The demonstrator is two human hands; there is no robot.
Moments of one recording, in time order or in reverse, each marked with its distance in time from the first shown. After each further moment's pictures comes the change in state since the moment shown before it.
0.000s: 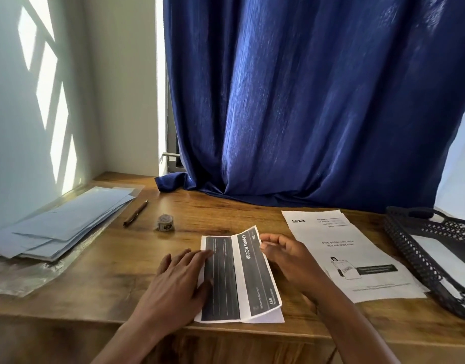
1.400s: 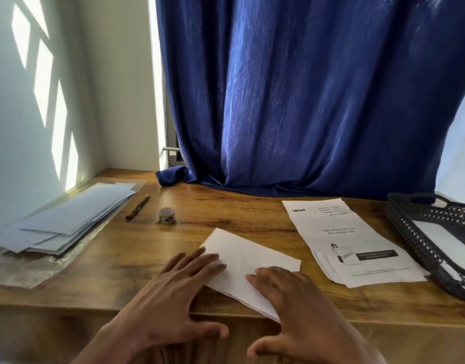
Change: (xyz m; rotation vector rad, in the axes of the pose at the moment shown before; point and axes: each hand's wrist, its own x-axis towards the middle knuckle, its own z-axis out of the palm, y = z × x) left_hand -0.026 0.006 -0.024 0.064 -0.204 0.272; right_hand -0.071 0.024 0.007 -1.130 -0.337 -0.357
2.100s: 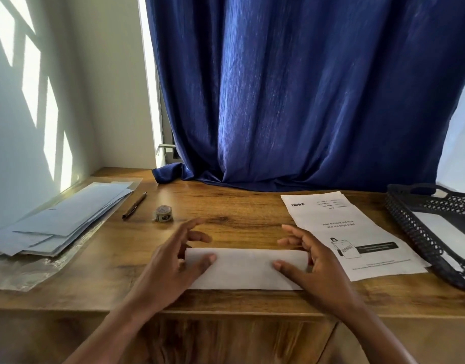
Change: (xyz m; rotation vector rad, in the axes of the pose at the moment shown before) left_hand 0.021 -0.013 0.001 -0.573 0.482 -0.086; right_hand 0.008 0.053 0.003 0.743 0.541 0.171
